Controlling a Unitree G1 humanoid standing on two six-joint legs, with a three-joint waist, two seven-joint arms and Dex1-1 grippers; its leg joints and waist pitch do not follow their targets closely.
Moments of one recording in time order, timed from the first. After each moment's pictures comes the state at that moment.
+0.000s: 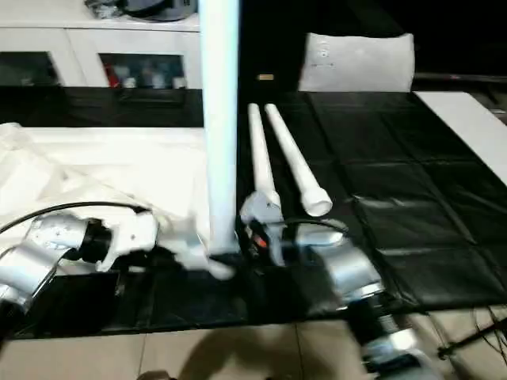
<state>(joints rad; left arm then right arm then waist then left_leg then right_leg) -0.37 0.61 -0.29 0.22 0.00 0.15 -1.16 -0.43 -0.21 0.28 0.32 0.18 0.30 0.96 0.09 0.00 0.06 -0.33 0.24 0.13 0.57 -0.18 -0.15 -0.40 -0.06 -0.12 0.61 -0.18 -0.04</state>
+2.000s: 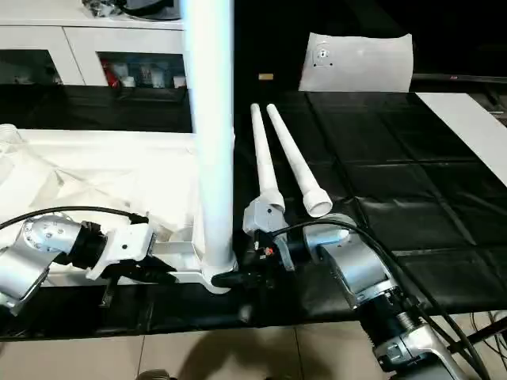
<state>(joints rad) -0.39 0.69 -0.35 0.22 -0.02 0.02 -1.36 -0.44 -0.39 0.36 0.23 0.19 0.26 1.24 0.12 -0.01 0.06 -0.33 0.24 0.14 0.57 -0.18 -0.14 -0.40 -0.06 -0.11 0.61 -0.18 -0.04</state>
